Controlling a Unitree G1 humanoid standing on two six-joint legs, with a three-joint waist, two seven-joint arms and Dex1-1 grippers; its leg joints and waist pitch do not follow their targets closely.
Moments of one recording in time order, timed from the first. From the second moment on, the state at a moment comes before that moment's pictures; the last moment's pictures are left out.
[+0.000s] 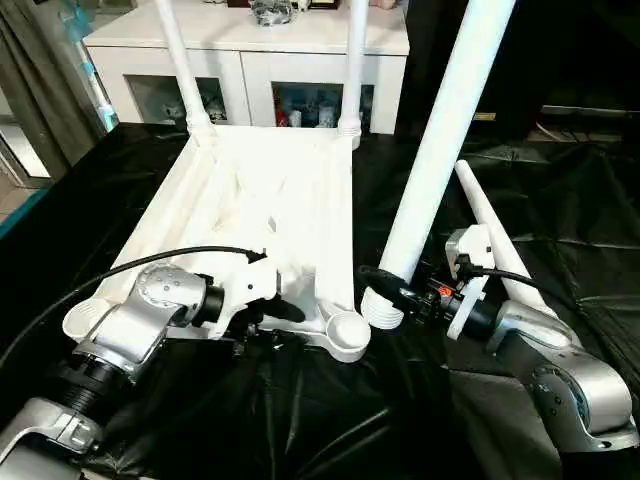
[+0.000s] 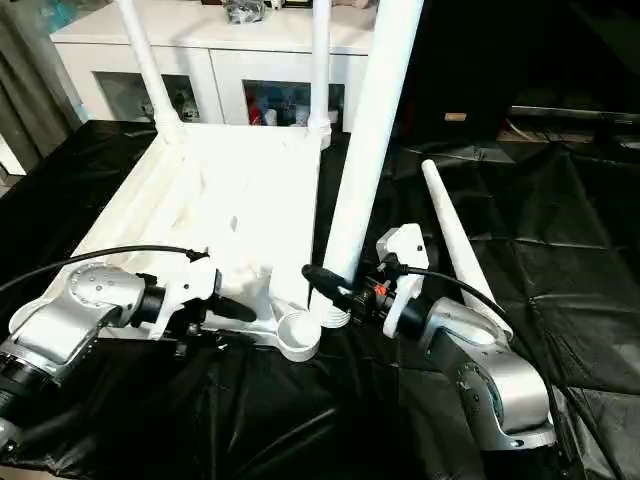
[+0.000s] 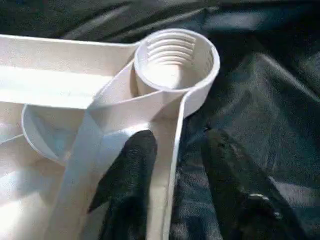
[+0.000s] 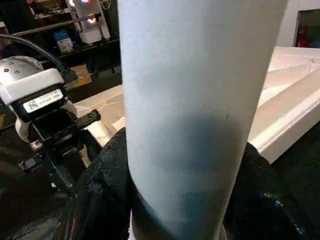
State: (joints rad) left arm -0.49 0.57 -0.39 0.34 -0.13 0.10 -1.26; right arm -0.18 -0.33 0.04 -0.19 0.48 0.51 0.70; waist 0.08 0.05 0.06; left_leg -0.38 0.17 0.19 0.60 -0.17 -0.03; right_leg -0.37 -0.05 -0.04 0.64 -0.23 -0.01
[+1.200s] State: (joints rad) left arm -0.55 0.41 -0.38 0.52 -0.04 0.06 -1.13; right arm -0.28 -0.36 0.16 -0.08 0.37 0.54 0.71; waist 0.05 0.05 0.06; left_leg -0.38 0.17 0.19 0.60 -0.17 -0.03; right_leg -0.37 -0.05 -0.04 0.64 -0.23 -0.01
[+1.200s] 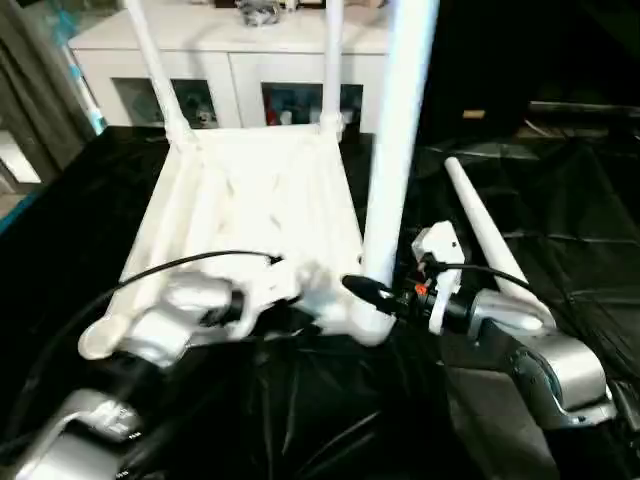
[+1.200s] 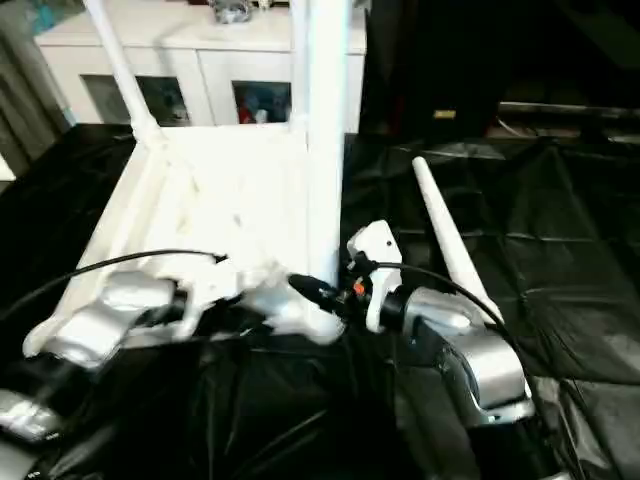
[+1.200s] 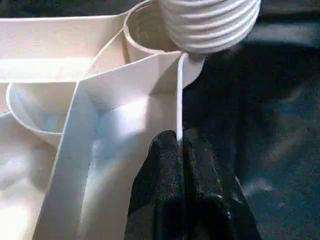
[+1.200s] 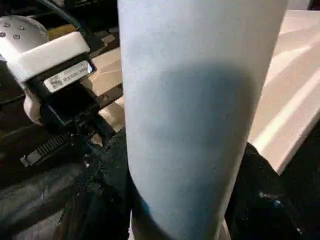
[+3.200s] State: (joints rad) left arm -0.58 0.38 -0.37 0.64 -0.04 0.00 -1.14; right arm -0.20 -0.18 0.05 0.23 0.36 0.08 0.69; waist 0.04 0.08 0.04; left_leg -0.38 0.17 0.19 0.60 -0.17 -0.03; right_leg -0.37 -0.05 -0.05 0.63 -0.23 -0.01
